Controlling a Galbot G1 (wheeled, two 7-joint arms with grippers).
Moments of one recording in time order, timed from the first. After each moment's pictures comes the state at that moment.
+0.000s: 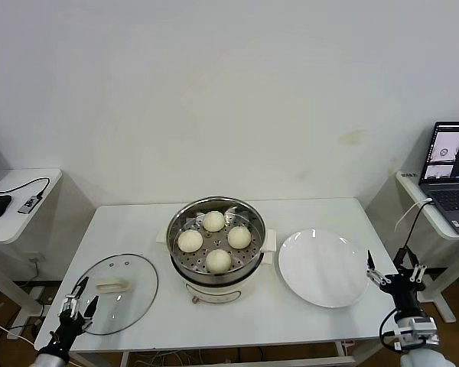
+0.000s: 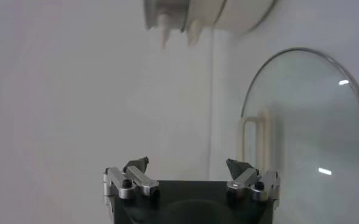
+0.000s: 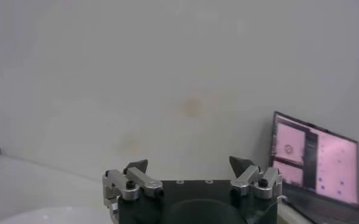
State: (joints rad) left arm 1.62 -1.11 -0.79 -1.70 1.15 -0.23 -0.21; right arm -1.46 1.37 0.92 1.83 -0.01 0.19 -0.14
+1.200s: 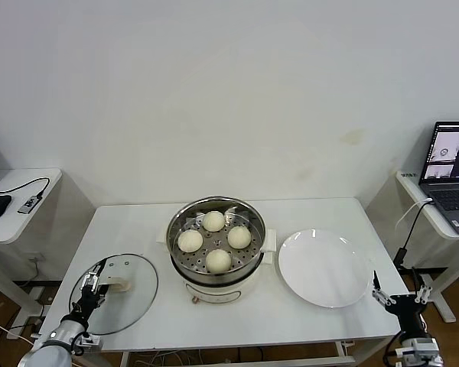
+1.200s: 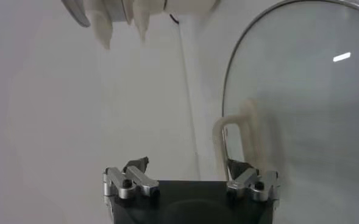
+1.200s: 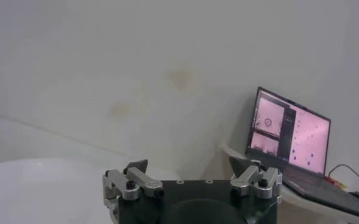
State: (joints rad) left arm 1.34 -1.09 -0.66 -1.44 1.25 -0.21 -0.21; right arm -1.53 1.41 0.94 1.81 -0.06 0.22 -0.13
